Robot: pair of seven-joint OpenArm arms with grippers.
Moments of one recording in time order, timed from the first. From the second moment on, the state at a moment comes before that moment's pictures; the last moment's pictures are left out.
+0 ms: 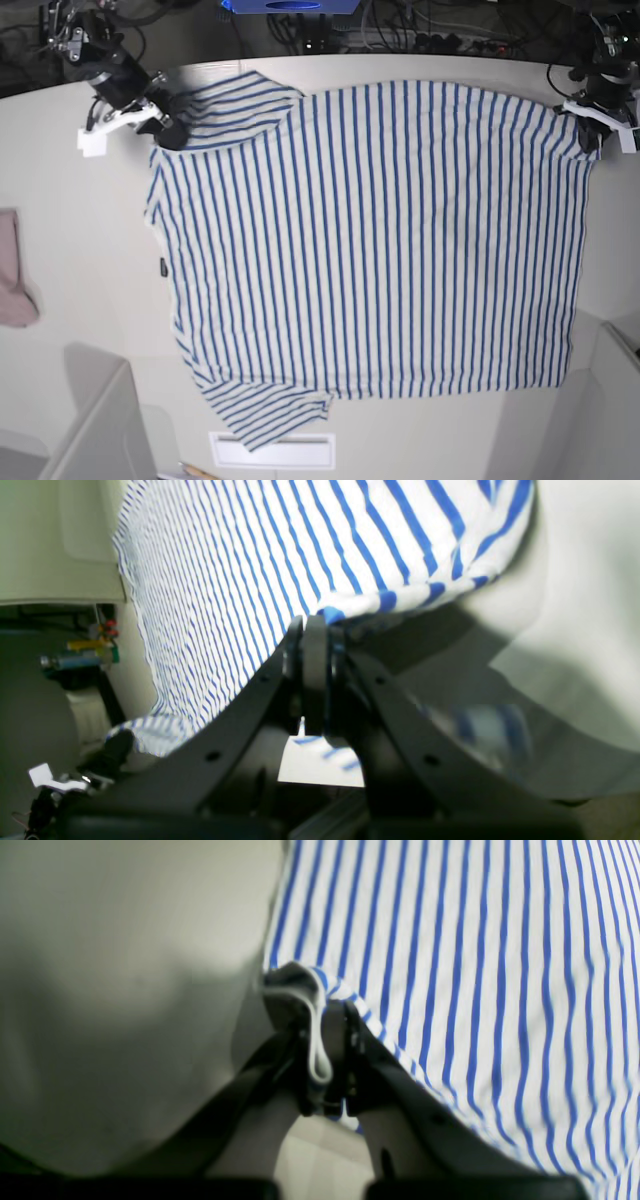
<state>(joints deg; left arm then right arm) 30.7 -12.6 -48.0 100.6 -32.6 -25.2 39.1 -36.0 9.8 17.4 112.4 64.0 -0.2 -46.0</state>
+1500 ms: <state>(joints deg) 12.2 -12.4 -48.1 91.9 -20.4 -24.8 39.2 -0.9 7.1 26.0 92.5 59.1 -0.6 -66.3</state>
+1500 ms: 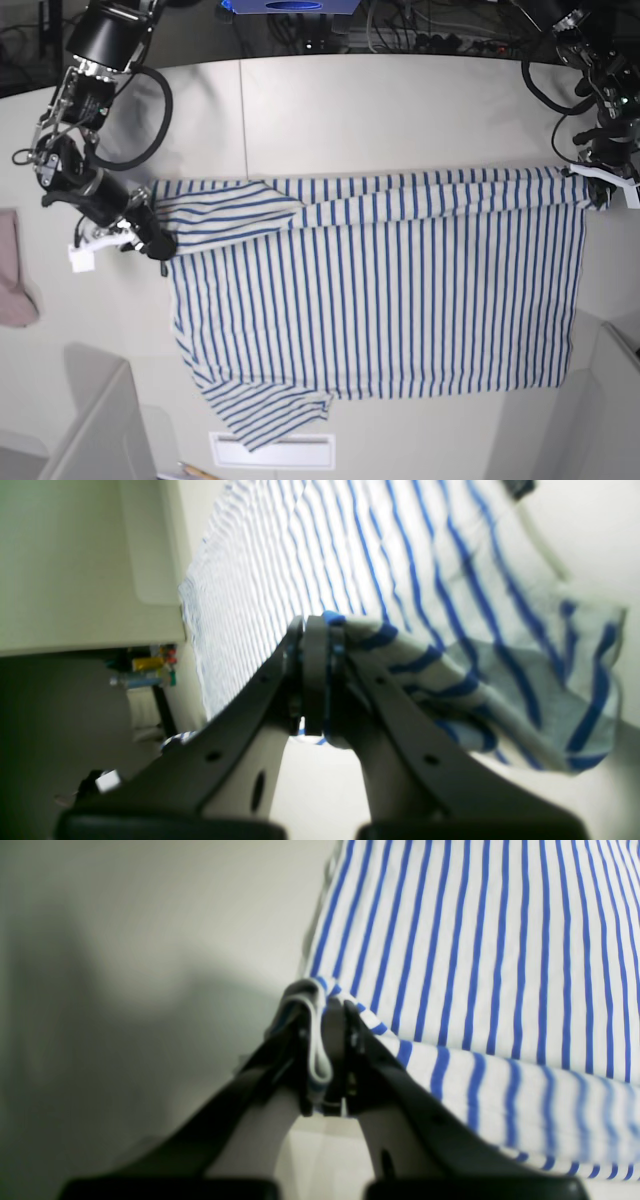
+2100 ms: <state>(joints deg) 5.4 -13.8 -43.7 89.2 -10.9 -25.0 39.2 8.3 8.0 22.2 80.9 57.6 -0.6 -66.3</state>
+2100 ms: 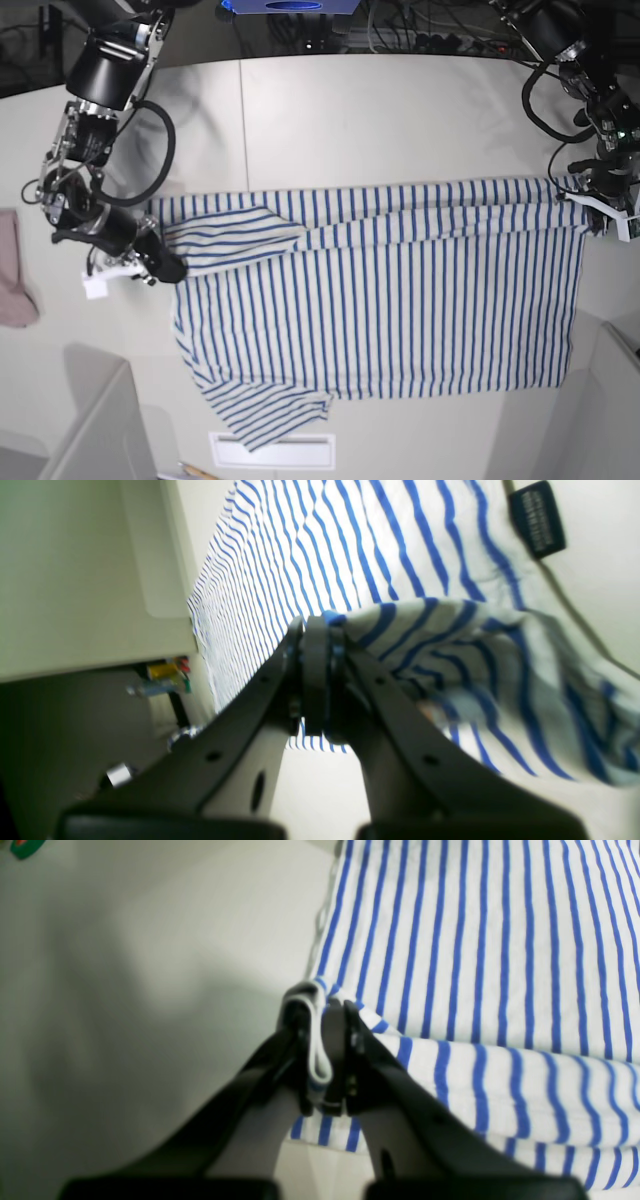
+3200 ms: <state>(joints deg) -4.3 -13.8 -42.0 78.6 -4.4 -25.0 39.0 11.5 9.9 19.7 75.1 51.9 -0.6 -57.9</state>
